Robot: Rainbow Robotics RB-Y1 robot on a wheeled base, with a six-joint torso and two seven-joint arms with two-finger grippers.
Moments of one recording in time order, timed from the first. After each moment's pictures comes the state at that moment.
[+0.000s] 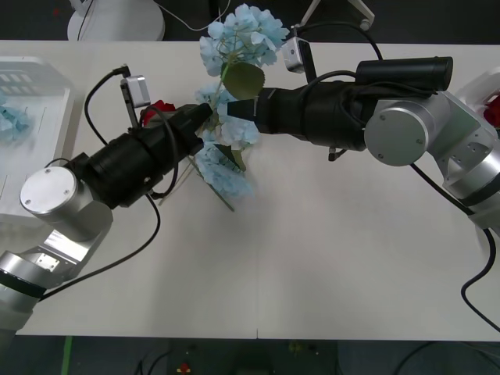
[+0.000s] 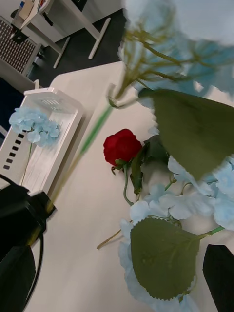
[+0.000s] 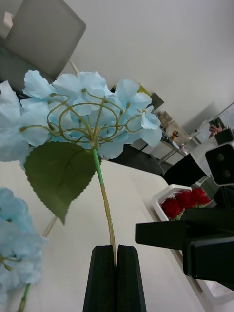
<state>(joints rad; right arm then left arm) -0.69 -0.64 0.56 -1.69 -1.15 0.66 1.27 -0.25 0.50 -0.28 -1.68 2.05 0.36 -2.49</state>
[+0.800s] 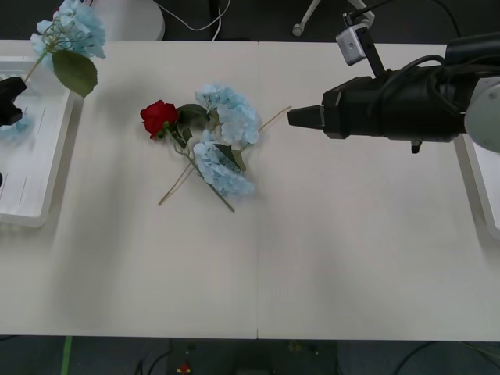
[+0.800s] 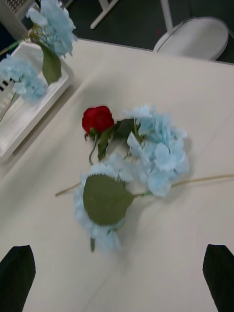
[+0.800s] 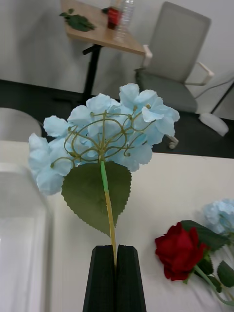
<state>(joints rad) -0.61 -0.95 0.45 -1.86 -1.41 0.78 1.62 -0.25 0.62 0.43 -1.48 1.47 0.77 -2.26</state>
